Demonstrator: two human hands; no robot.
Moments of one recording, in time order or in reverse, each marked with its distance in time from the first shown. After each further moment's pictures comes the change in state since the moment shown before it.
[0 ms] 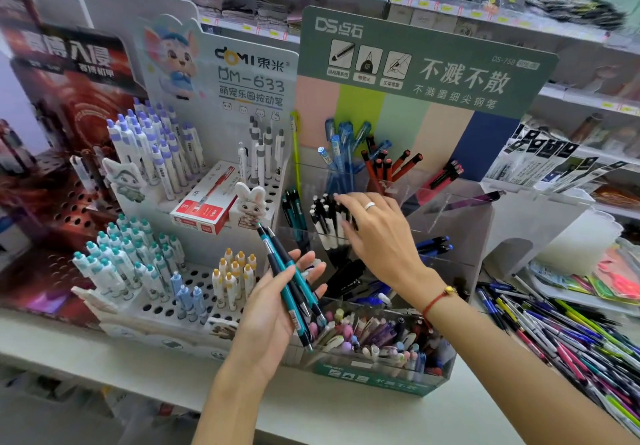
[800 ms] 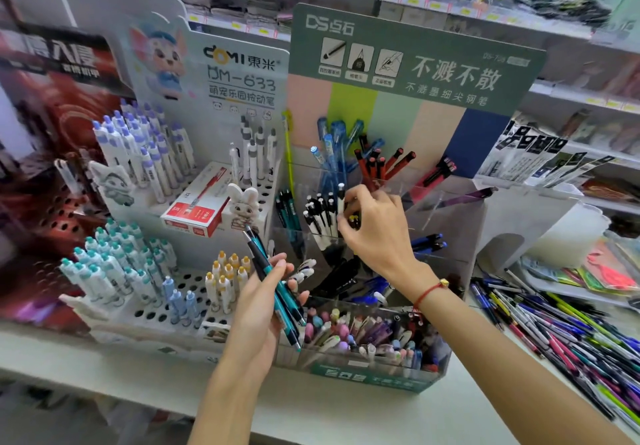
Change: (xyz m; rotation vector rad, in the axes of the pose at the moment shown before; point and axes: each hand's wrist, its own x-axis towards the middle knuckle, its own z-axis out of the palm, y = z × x) left_hand 0.011 0.001 -0.002 0.120 0.156 0.034; right_hand 0.007 -0.001 -0.003 0.175 -0.019 0.279
